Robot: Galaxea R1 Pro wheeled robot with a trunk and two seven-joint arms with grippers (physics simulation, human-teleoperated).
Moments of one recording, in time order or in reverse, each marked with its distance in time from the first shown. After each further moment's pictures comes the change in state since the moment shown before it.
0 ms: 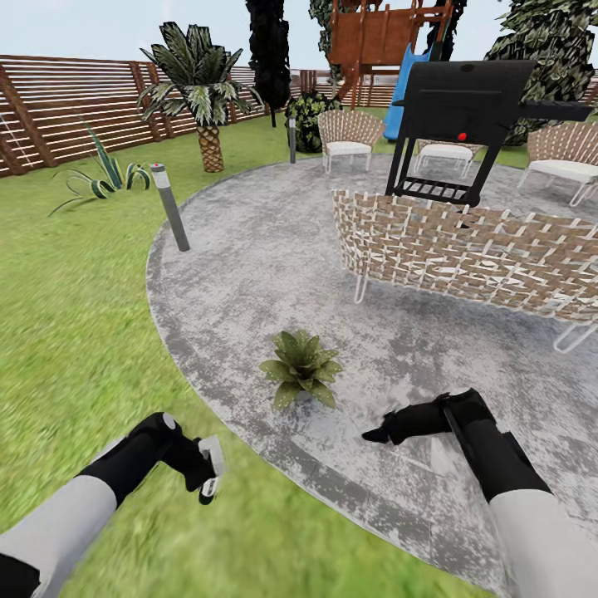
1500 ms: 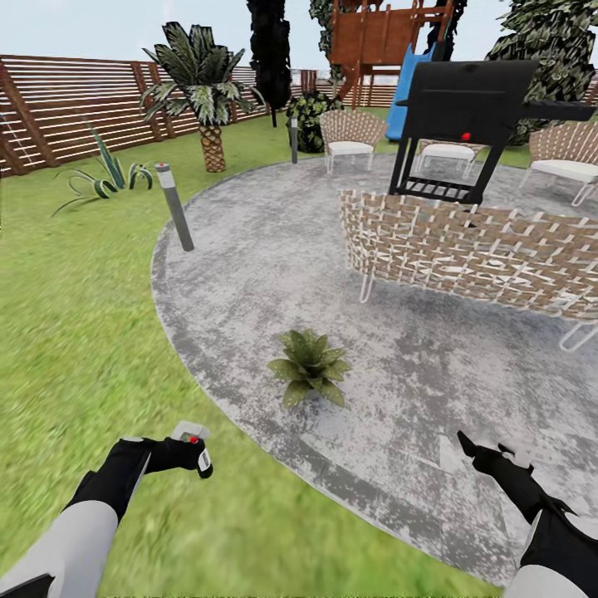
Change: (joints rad) left arm 0.074 -0.120 0.741 0.056 0.011 0.010 0.369; right arm 0.106 0.216 -1.160 0.003 0.012 -0.652 -0.351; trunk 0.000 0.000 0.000
